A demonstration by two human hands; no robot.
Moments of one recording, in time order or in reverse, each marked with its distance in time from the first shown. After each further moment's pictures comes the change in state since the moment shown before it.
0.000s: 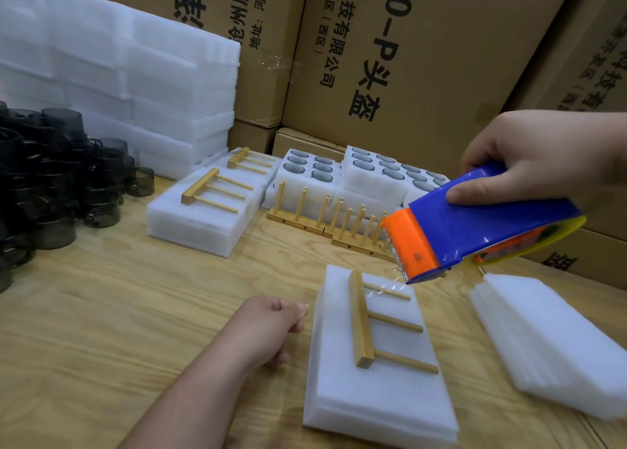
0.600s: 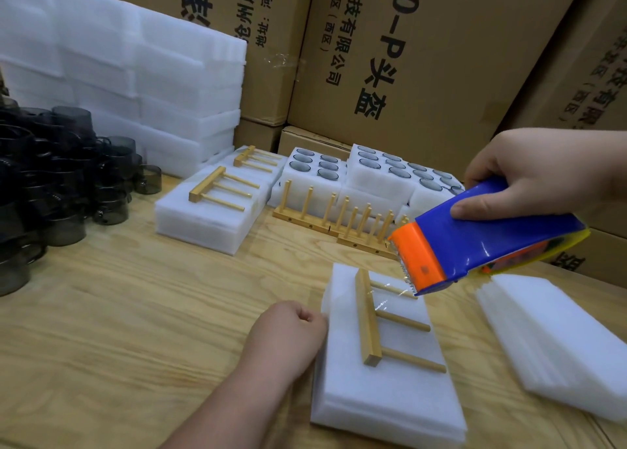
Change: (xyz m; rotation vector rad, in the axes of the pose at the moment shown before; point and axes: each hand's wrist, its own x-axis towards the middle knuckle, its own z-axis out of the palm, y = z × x) left_hand -0.015 -0.002 0.027 0.439 0.211 0.114; right_hand 0.005 0.008 0.016 -0.091 -0.032 -0.022
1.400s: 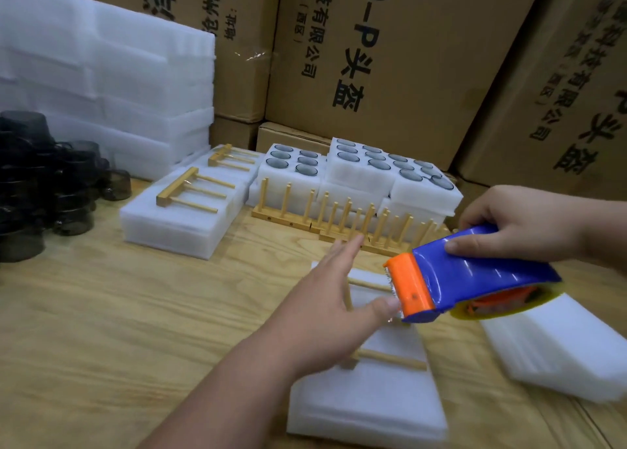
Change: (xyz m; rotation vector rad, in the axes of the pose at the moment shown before) left_hand -0.011 0.065 0.006 -0.080 -0.307 0.582; right_hand -0.015 0.056 0.069 0.169 -0.042 0.127
